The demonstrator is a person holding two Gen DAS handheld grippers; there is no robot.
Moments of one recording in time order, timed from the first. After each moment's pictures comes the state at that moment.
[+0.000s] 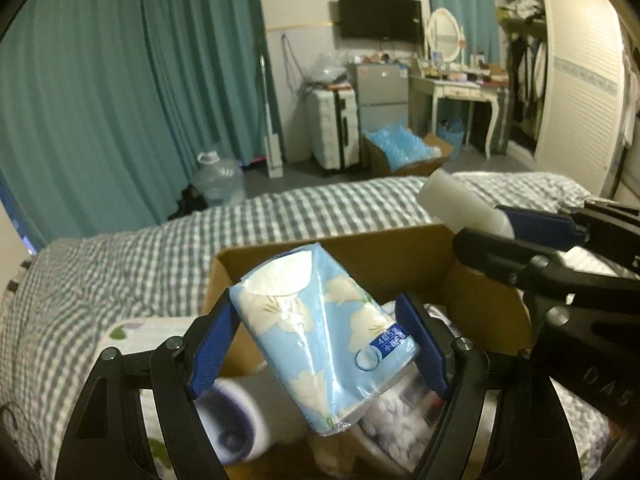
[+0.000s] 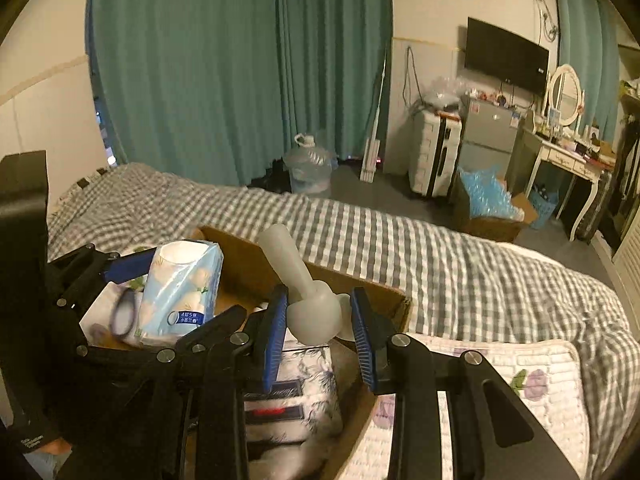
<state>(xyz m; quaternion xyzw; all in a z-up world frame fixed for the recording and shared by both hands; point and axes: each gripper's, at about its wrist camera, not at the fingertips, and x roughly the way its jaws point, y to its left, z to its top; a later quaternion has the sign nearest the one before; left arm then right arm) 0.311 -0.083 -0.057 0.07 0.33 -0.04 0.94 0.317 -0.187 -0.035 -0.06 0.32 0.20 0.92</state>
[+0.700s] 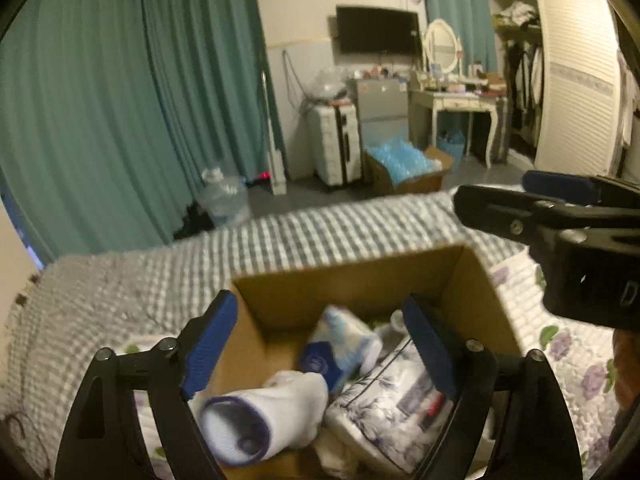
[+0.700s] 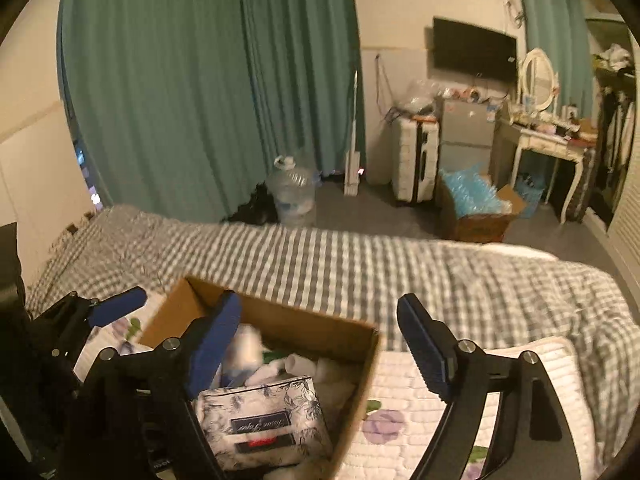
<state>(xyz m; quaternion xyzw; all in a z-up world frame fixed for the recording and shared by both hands) 0.286 -0.088 -0.016 0.08 0.29 -0.03 0.95 0.317 -0.219 0.001 0.00 0.29 0.16 0.94</state>
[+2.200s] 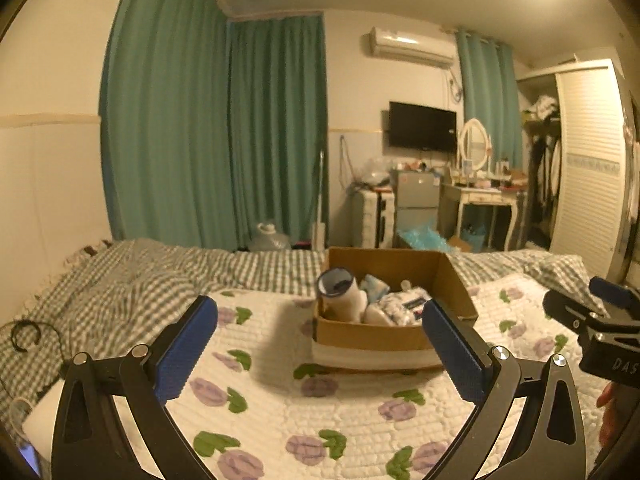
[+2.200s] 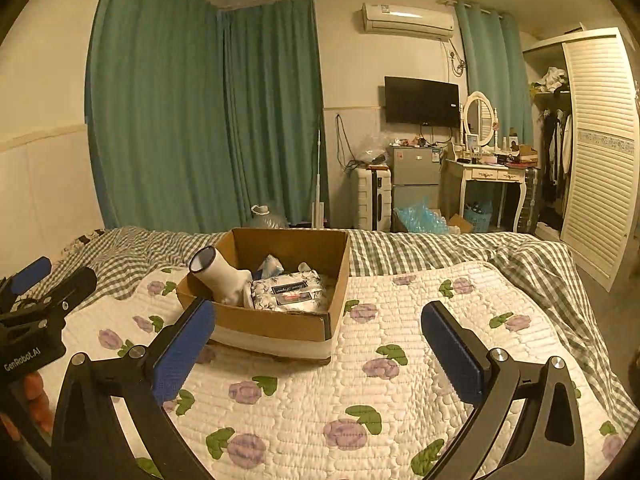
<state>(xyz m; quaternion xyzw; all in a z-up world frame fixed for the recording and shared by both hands) 0.039 -0.013 -0.016 0.00 0.13 0.03 0.99 0.051 -0.238 -0.032 0.02 0.18 0.09 0.98</state>
